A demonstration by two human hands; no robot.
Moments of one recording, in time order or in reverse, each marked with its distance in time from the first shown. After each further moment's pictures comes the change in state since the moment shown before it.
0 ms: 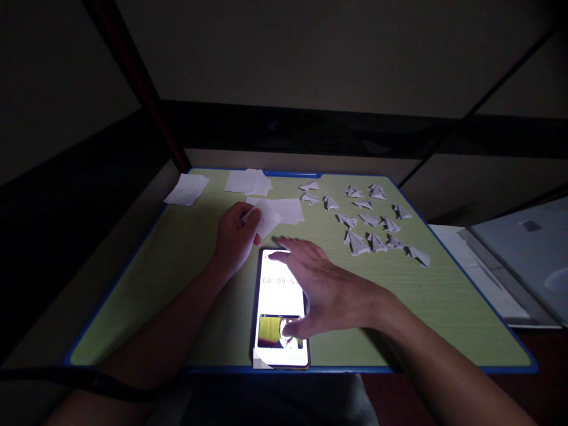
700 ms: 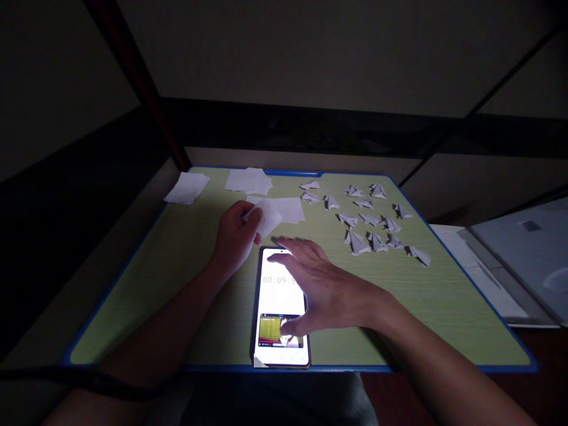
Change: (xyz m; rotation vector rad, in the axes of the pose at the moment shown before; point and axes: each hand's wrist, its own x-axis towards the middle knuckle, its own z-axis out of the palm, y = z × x) left_hand 0.001 0.003 -0.001 0.041 -0.012 0.005; right_hand 0.002 -0.003 -0.001 -0.032 0.022 -0.023
